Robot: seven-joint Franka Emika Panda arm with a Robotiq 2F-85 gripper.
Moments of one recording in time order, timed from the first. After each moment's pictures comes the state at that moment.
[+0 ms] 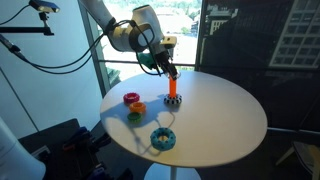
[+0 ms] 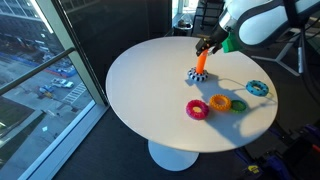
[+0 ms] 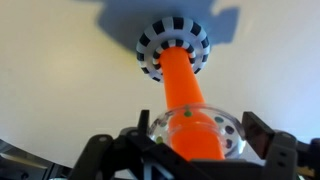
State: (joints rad) arm 0.25 0.28 -0.19 -2.23 -0.06 2.93 0.34
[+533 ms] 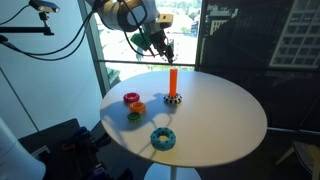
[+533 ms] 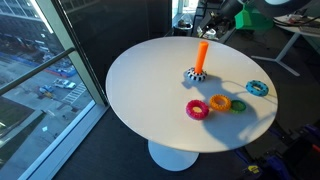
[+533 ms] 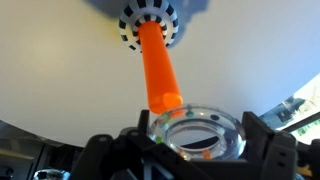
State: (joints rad) arm 0.15 0.08 -0.05 -2.27 0.06 2.86 0.24
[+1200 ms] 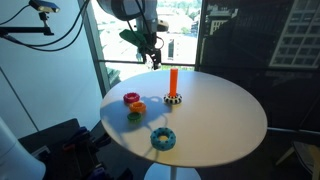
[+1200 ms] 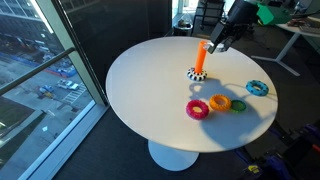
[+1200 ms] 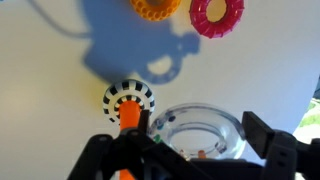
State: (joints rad) arm 0.10 0.00 0.00 -2.25 0.25 2.41 -0.08
